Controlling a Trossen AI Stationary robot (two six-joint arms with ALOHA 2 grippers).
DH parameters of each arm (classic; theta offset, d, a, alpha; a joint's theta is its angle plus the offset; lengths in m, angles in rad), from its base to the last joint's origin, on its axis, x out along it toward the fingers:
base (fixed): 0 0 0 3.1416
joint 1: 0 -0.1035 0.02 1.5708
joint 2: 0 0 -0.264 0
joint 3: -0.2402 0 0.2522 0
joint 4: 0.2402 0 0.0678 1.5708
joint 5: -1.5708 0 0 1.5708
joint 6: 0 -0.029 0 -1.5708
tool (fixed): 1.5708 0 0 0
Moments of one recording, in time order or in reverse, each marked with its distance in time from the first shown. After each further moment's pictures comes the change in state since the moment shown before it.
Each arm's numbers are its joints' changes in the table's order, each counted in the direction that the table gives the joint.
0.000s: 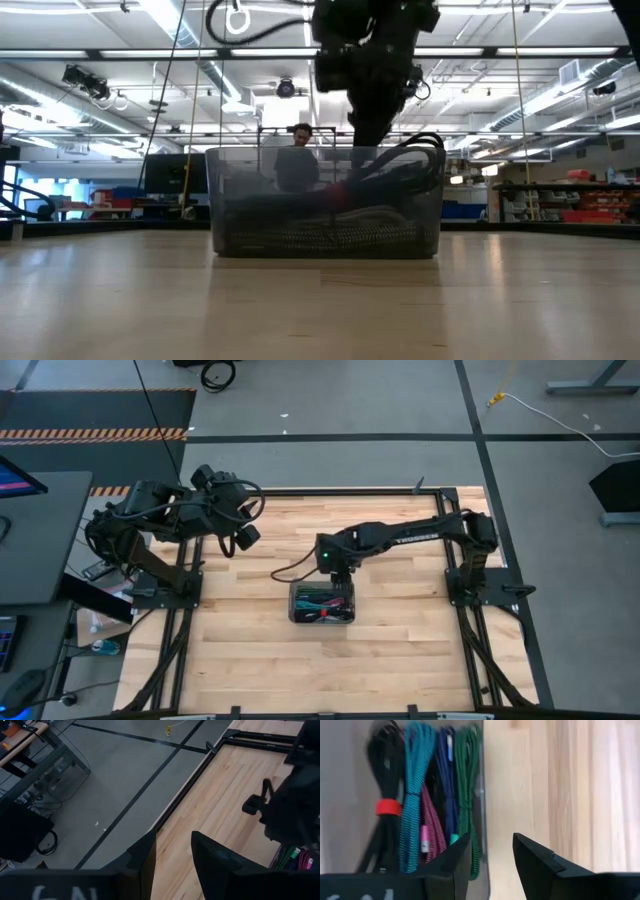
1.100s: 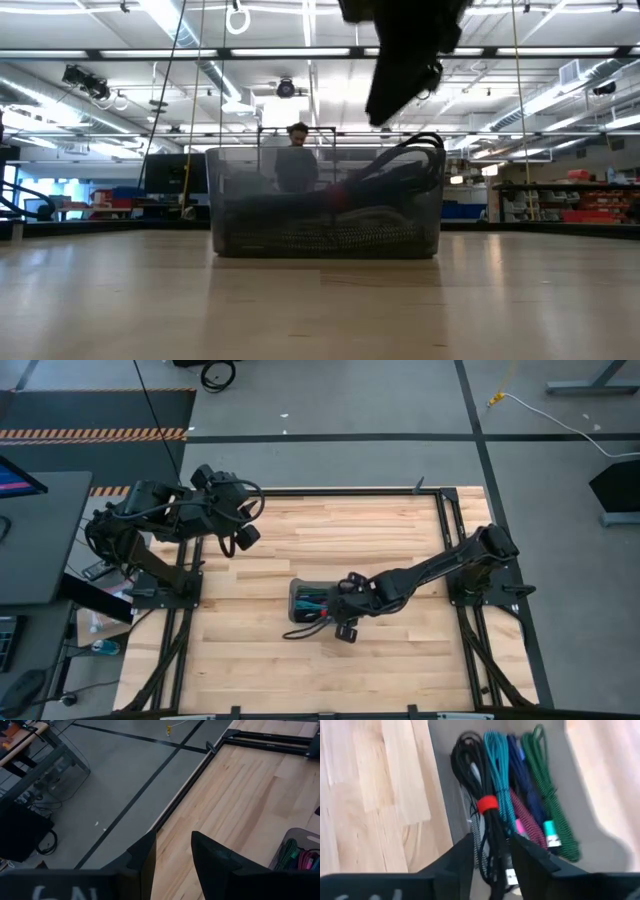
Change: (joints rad) left arm 0.000 0.000 0.001 0.000 0.000 0.002; right arm -0.373 -0.090 0.110 -0.143 -0.304 -0.497
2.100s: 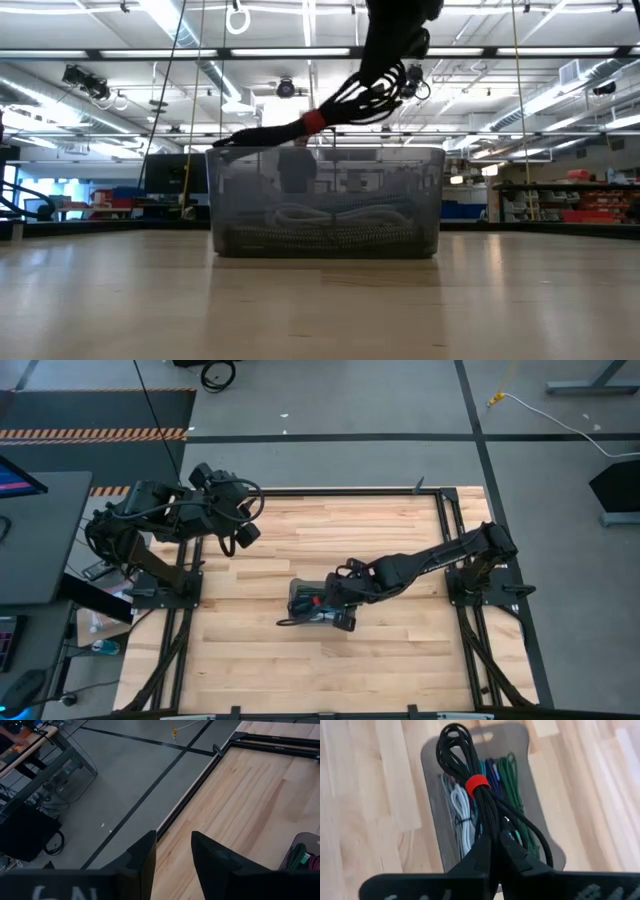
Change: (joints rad) left arm 0.000 0.000 0.000 0.000 0.038 -0.001; right arm 0.047 -0.002 -0.183 0.204 -0.003 0.048
